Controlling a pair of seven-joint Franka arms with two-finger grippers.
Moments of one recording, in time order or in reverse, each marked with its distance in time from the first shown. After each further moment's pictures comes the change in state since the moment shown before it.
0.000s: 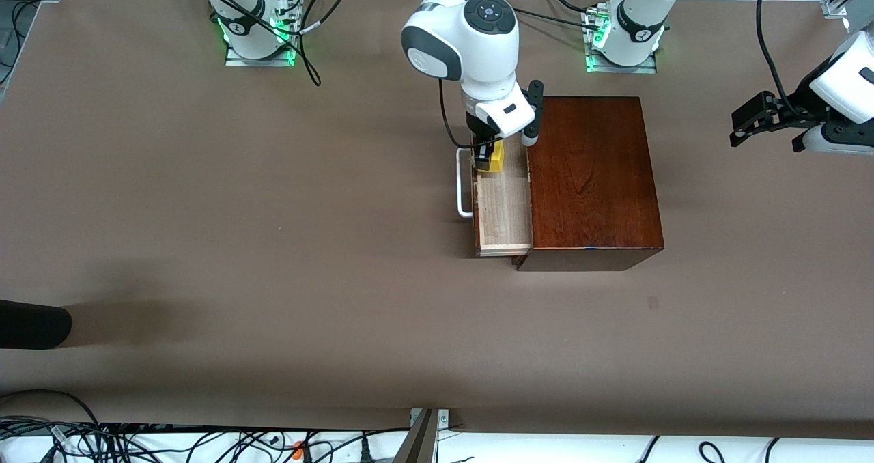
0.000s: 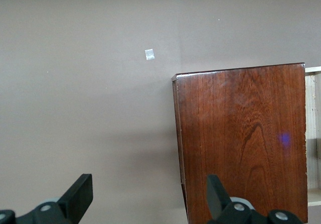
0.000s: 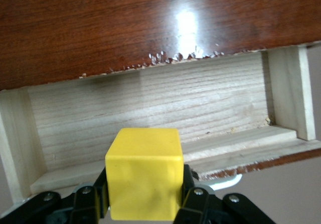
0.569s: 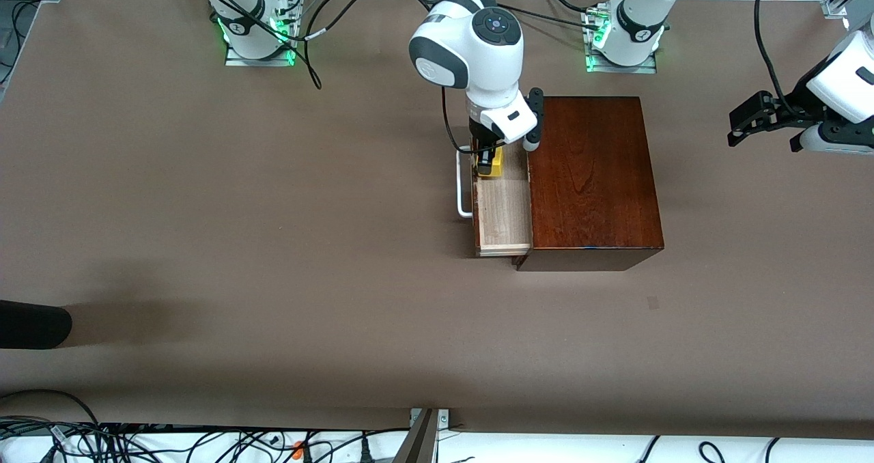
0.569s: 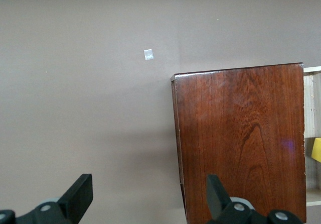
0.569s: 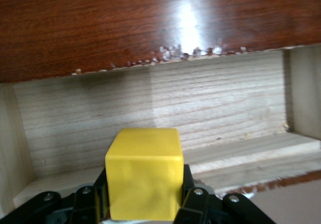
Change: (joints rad) left arm -0.006 0.000 0.000 0.000 0.000 0.000 -0.005; right arm 0.024 0.043 -0.016 0.002 -0.018 0.013 -0.008
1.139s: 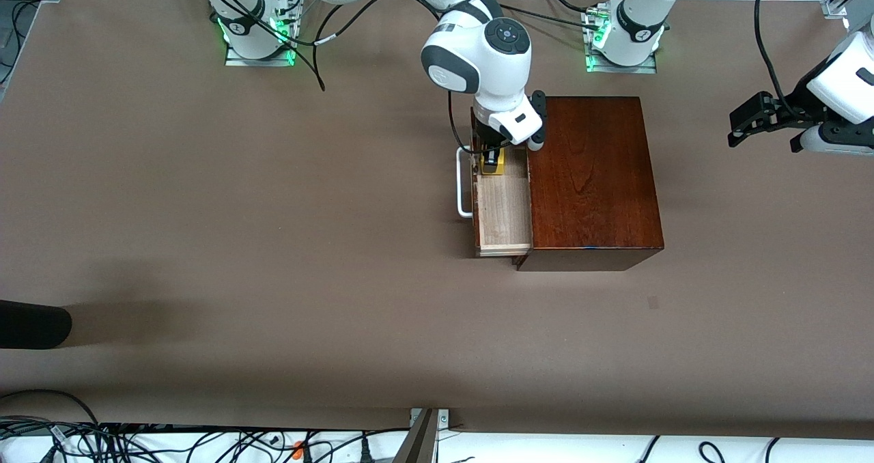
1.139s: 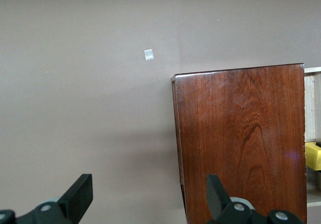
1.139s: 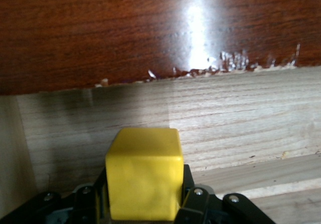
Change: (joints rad) left arm 0.000 0.001 0.002 -0.001 0.000 0.003 0.000; right arm 0.033 0.041 -0.012 0.002 -0.015 0.014 -0.008
